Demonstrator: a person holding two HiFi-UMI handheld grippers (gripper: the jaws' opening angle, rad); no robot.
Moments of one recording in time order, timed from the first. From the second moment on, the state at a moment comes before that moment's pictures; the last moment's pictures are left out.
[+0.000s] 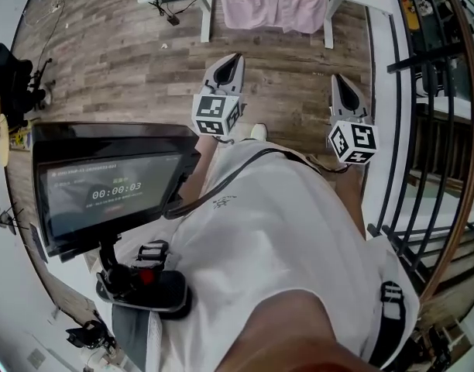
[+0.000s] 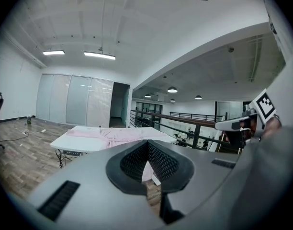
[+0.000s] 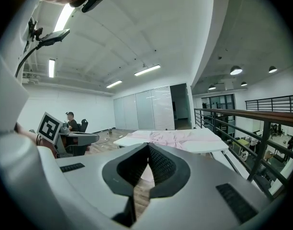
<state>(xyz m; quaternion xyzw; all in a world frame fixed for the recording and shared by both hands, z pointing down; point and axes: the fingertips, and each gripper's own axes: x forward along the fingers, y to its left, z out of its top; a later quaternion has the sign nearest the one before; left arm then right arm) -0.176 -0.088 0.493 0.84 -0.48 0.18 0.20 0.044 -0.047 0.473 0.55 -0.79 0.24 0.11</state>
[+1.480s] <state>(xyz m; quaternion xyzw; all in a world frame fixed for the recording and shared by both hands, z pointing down) -0.177 -0.091 0.488 0.84 -0.47 0.17 0.20 0.048 -0.059 0.467 0.57 -0.79 0.23 0.09</state>
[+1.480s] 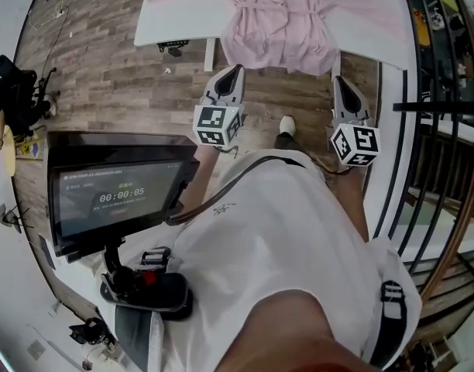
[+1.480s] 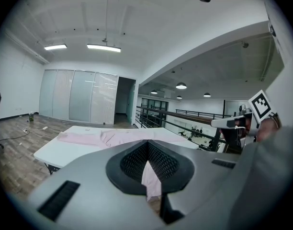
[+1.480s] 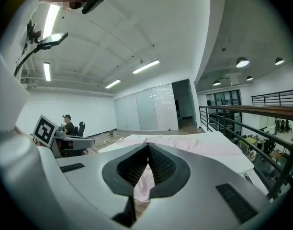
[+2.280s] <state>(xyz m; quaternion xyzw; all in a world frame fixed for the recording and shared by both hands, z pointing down) -0.199 -0.104 0.481 0.83 -0.50 0.17 0.19 0.027 -0.075 0.476 0.53 -0.81 0.23 0.08</state>
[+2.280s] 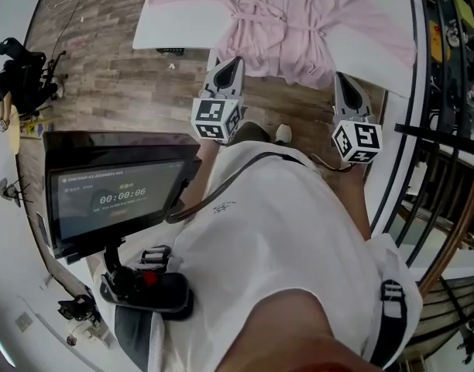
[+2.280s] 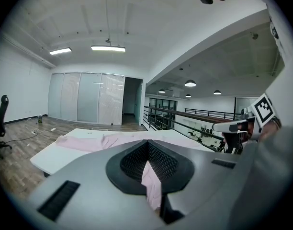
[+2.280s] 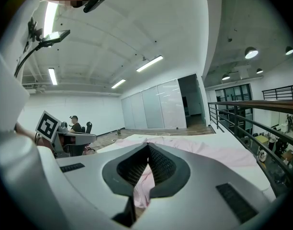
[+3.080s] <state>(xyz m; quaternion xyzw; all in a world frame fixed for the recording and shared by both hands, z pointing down) -0.176 -0.144 0.506 0.85 -0.45 0.17 0.19 0.026 -0.105 0.482 0.56 -0.79 0.22 0.10</state>
